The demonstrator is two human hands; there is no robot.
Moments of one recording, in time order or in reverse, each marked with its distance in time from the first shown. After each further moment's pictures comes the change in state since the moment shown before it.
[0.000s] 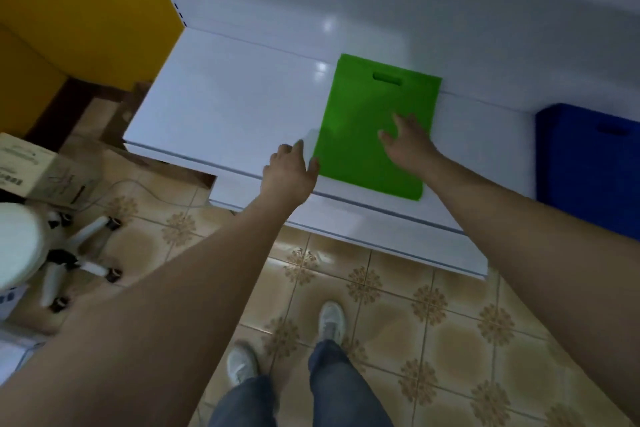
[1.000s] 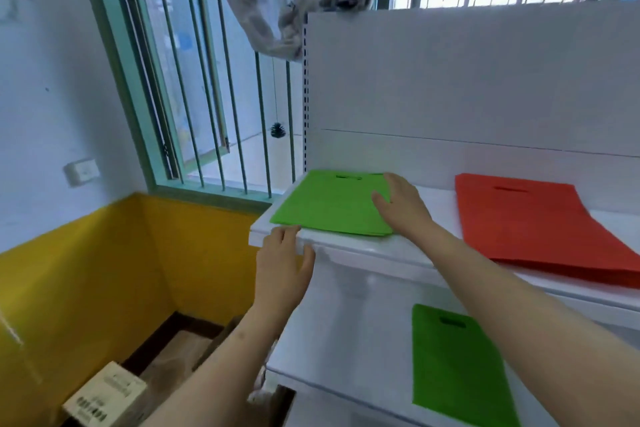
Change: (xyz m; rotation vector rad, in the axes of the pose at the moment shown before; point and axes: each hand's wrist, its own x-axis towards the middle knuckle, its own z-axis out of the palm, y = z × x) left_hand -0.130 -0.095 -0.405 -0.134 0.861 0.361; right_hand -0.162 -0.396 -0.188 0.020 0.639 -0.526
